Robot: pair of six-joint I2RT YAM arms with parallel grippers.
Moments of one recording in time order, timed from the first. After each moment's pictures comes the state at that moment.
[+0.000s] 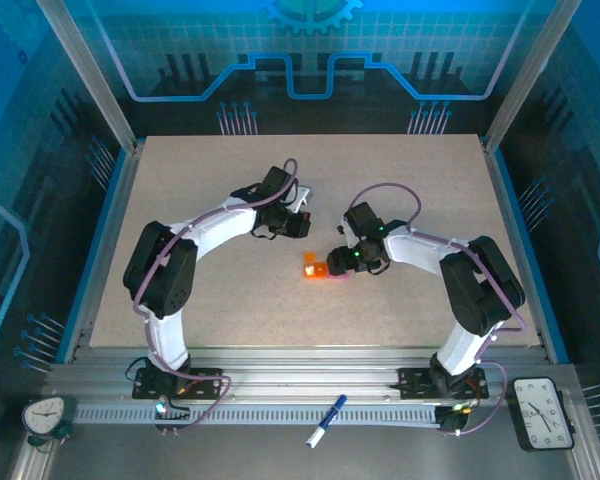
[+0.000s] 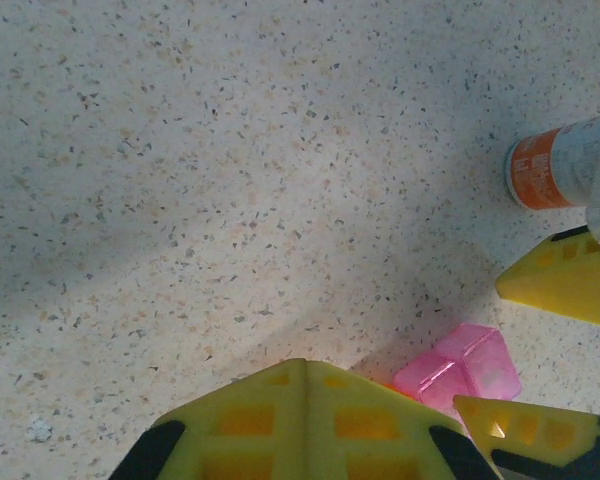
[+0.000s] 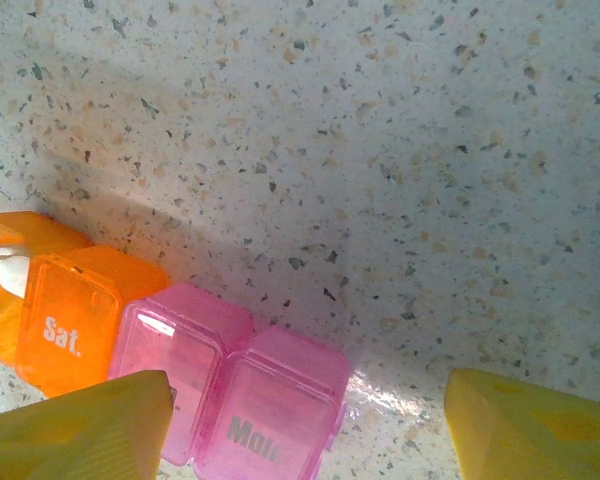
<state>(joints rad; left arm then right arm) -0.49 1.90 1.38 -0.51 0.32 -0.24 0.51 1.71 0.99 -0.49 -0.16 0.29</state>
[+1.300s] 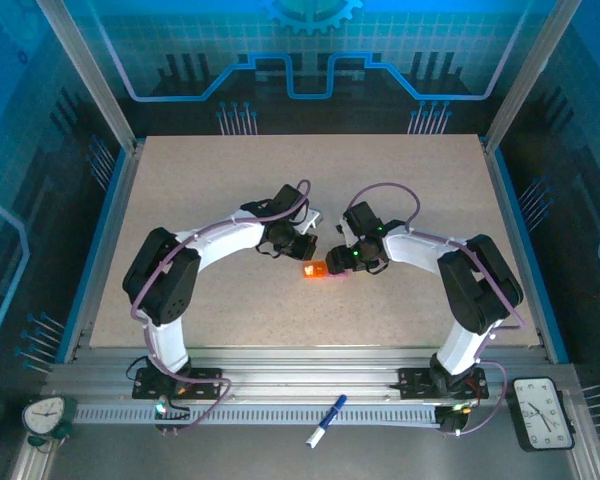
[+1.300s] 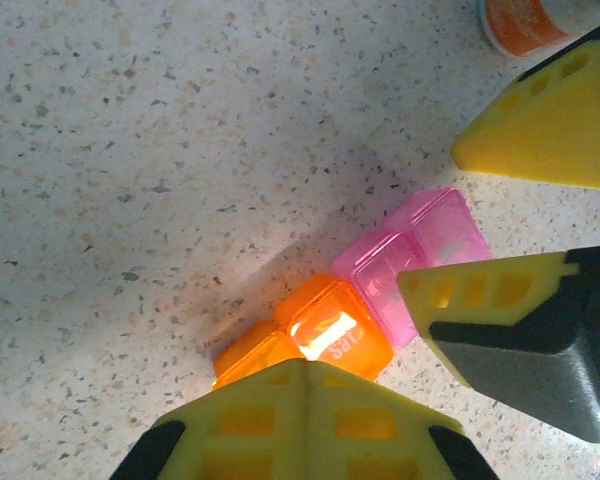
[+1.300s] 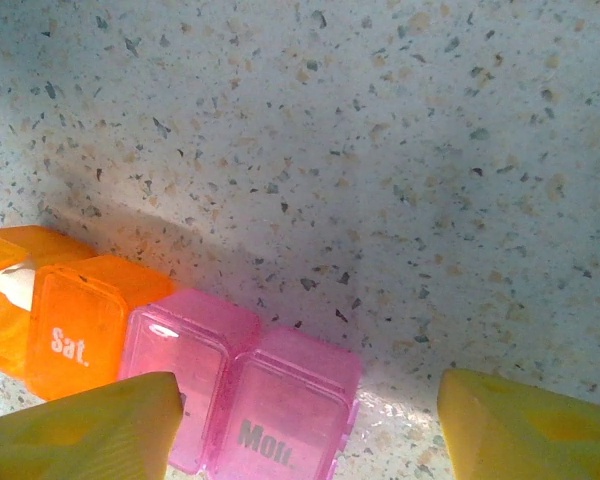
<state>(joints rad) -0.59 1.85 1.29 -0.56 0.33 -0.22 0.51 1.73 0.99 -0.47 -0.17 0.29</state>
